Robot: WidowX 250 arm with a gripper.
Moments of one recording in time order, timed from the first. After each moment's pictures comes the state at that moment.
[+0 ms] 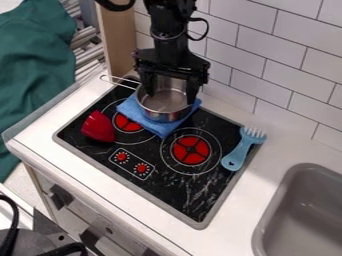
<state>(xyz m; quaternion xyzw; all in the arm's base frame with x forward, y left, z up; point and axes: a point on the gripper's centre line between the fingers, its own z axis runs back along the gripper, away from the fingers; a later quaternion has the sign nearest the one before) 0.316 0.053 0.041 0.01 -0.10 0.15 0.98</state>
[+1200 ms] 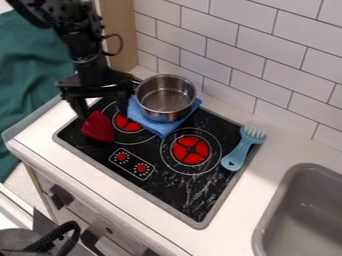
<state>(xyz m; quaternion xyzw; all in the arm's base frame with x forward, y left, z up) 0.242 0.151 0.012 -0.01 -0.09 0.34 0.94</state>
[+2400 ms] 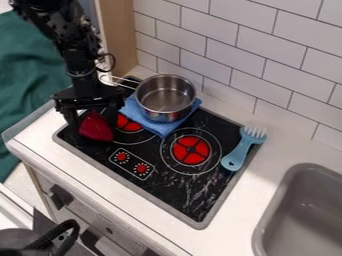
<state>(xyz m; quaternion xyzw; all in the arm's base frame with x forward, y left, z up) 0.260 0.162 -0.031 0.02 -0.04 0.34 0.94</state>
